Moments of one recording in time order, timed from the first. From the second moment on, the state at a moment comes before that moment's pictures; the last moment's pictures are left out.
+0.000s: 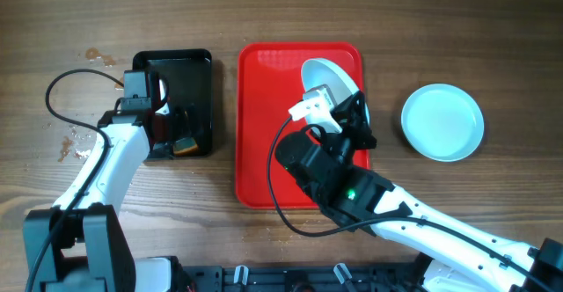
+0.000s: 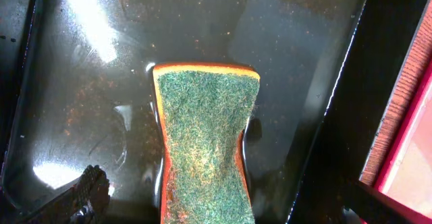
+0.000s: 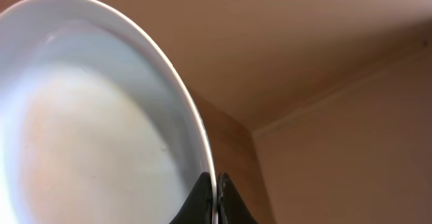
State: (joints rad) left arm 0.04 1.55 0.88 -0.57 0.06 -0.32; right arm 0.95 1.33 0.85 -0.19 1.32 -0.25
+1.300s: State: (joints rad) left arm 0.04 1.55 0.88 -0.57 0.06 -0.32; right arm -0.12 0.59 0.86 -0.89 -0.67 0.26
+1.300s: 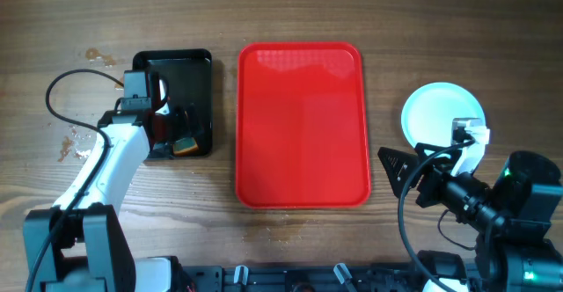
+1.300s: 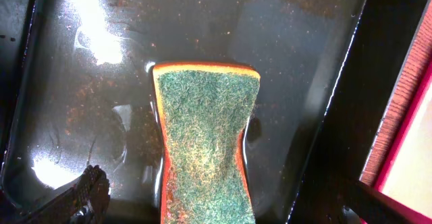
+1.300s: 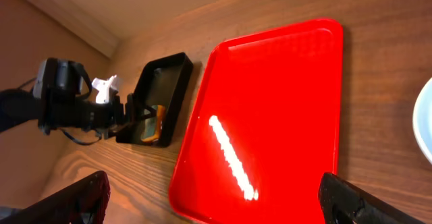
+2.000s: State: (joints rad) left arm 0.04 1.55 0.88 -0.57 0.06 -0.32; right arm -0.02 0.02 0.12 -0.10 -0.51 -0.15
